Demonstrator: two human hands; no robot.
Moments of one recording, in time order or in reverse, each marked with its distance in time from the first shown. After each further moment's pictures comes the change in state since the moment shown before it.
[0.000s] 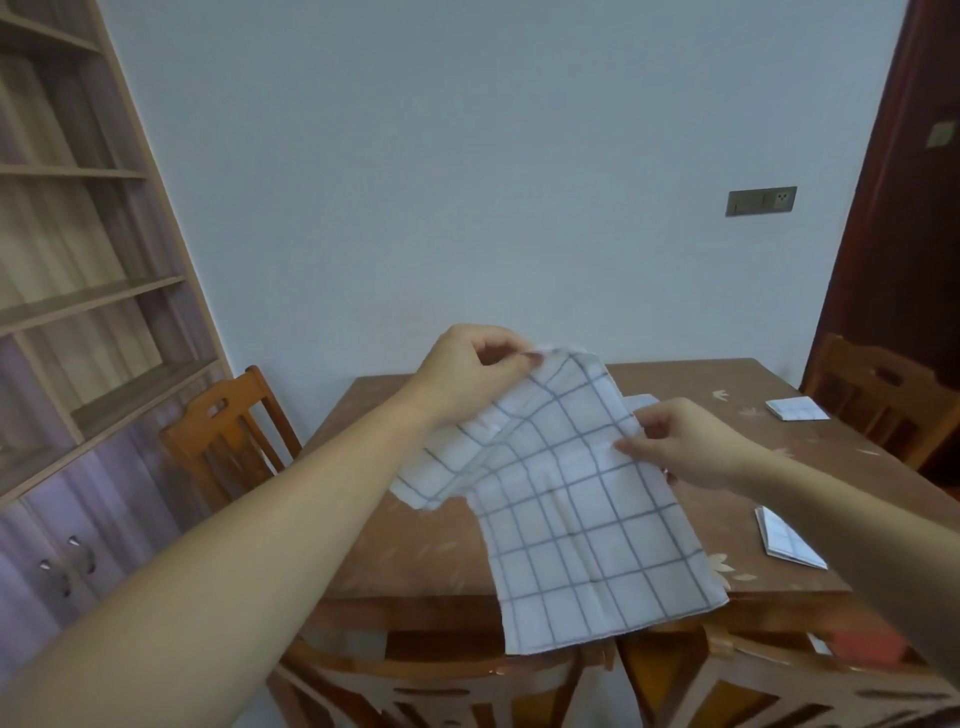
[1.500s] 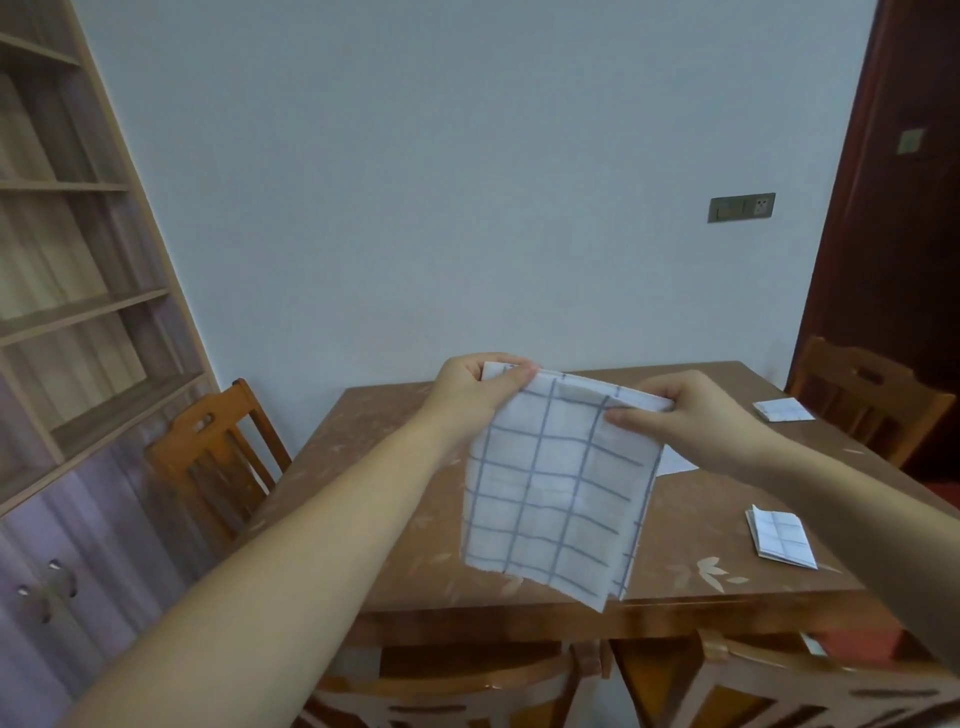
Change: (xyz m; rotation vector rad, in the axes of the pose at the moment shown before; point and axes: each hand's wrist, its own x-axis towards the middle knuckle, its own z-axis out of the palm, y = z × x) left_hand 0.004 -0.016 0.028 -0.338 0.109 -0.249; right_hand -0.013 -0.025 -0.020 0.133 0.142 -0.102
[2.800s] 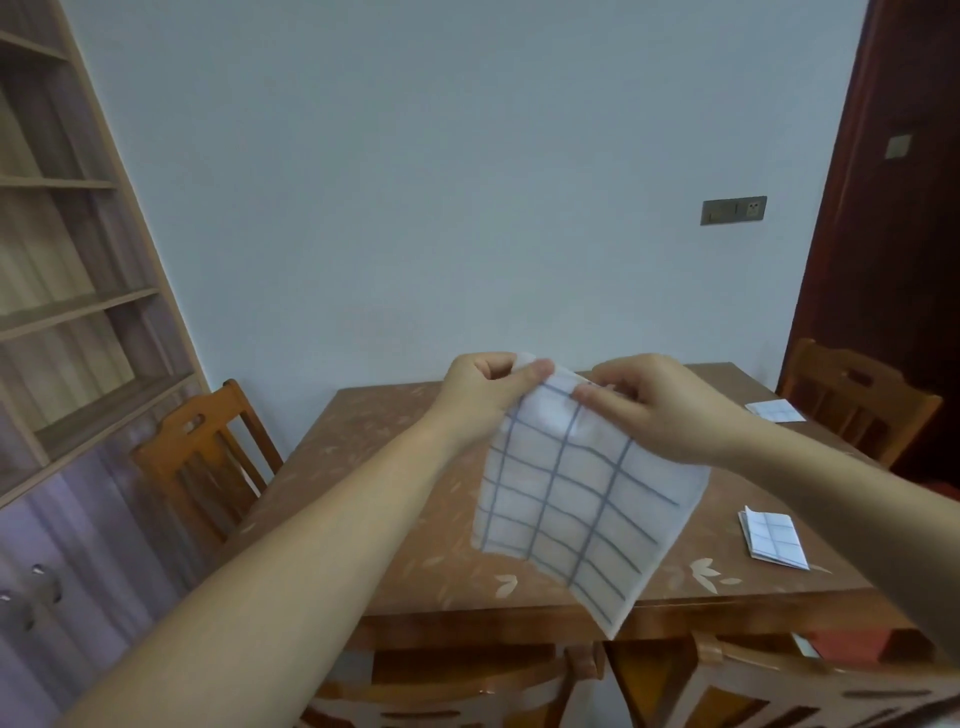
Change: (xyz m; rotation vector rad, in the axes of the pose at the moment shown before) left_hand -0.001 0.005 0.011 -0.026 -0.060 0.049; right_hand 0.008 -0.036 0.005 -0.330 0.013 -0.319
